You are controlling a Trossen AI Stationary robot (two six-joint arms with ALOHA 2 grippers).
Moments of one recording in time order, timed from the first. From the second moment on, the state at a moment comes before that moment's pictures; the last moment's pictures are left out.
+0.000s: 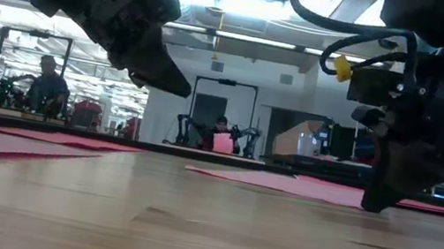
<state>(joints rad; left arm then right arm) -0.09 1.42 0.52 0.40 -0.11 -0.15 0.41 1.73 0.84 -0.45 0.34 0.28</state>
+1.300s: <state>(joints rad) -0.09 1.46 0.52 0.41 -0.11 -0.15 0.29 1.76 0.87 -0.26 0.12 0.25</state>
